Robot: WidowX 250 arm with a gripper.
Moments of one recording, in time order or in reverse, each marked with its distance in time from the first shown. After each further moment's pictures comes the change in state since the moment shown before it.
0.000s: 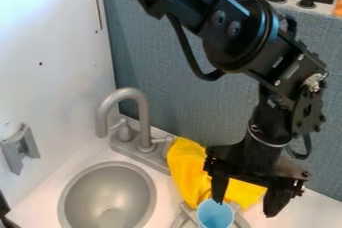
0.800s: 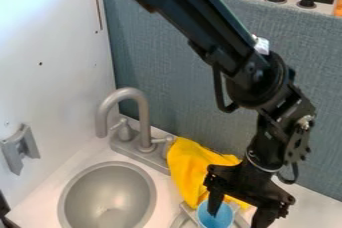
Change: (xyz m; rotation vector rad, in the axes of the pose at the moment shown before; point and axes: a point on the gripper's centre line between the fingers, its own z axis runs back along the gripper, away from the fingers) arm 0.016 -0.003 -0.062 0.084 0.073 -0.095
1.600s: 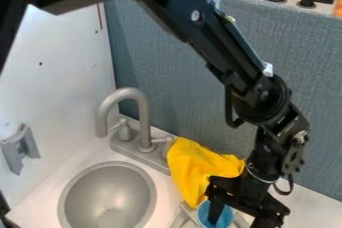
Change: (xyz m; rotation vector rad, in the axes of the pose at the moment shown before) arm 0.008 -0.005 -0.033 0.019 0.071 -0.017
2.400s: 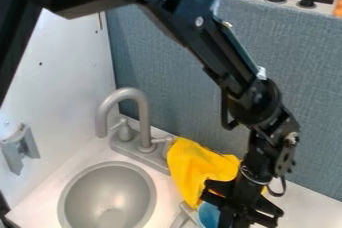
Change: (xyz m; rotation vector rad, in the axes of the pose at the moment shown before) arm 0.002 0.006 -0.010 -0.008 0.037 0.031
